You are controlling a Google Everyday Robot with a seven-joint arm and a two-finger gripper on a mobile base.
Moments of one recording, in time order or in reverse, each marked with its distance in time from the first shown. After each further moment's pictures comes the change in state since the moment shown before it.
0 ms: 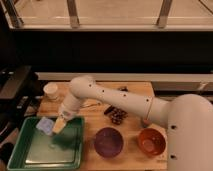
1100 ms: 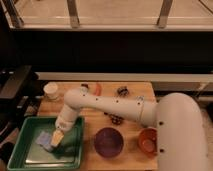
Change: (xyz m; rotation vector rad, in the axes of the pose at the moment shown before) arm -0.020 -0.009 0.062 0.089 -0.118 0.050
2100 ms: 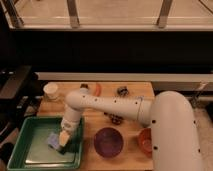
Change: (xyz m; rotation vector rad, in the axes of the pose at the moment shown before) arm -0.032 0.038 0.001 -0.039 -0.076 0.070
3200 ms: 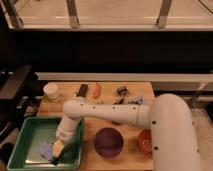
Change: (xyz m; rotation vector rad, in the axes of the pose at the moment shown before) arm -0.012 -0.045 0.032 0.084 0.053 0.023
